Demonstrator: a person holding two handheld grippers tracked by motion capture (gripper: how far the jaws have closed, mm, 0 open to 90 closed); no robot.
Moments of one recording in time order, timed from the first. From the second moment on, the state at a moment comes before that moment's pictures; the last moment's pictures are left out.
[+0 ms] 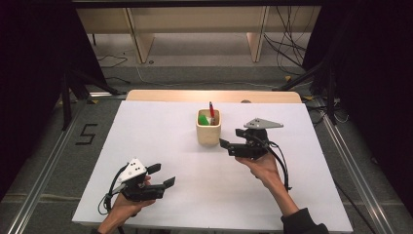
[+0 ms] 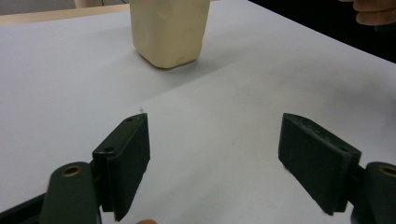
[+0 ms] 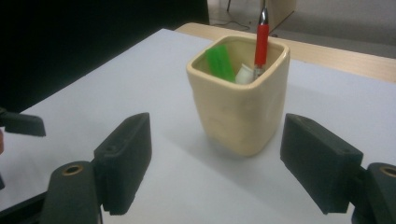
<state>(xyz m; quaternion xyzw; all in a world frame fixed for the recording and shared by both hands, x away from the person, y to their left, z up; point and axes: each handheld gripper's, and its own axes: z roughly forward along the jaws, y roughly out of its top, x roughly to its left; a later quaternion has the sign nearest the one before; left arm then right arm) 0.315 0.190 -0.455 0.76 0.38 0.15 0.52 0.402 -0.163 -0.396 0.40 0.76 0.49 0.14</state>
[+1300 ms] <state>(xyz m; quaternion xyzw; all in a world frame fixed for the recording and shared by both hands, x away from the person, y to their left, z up) 0.312 0.188 -0.451 0.77 0.36 0.13 0.51 0.315 -0.197 -0.428 0.37 0.75 0.53 0.14</state>
